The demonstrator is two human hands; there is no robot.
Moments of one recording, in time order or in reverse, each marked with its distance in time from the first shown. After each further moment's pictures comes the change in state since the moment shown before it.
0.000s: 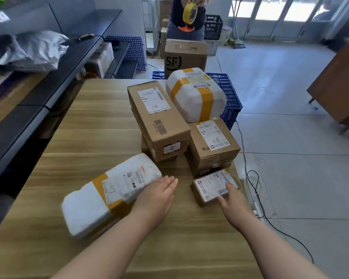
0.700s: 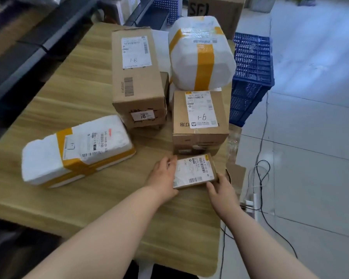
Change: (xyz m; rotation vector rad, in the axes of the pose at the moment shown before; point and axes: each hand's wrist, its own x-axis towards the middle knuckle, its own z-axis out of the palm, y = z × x) left_hand 0.092 0.088 0.109 -0.179 -0.193 -0.493; right_hand 0.075 0.091 -0.013 0.129 -0.193 -0.094
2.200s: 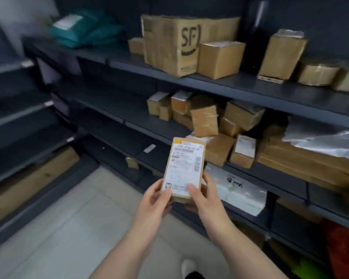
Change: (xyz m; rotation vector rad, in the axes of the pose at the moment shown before) left_hand -0.777 -0.292 0.055 -1.463 2.168 -1.000; right_hand -0.674 -0.296 0.484 -0.087 -1.790 -0.846
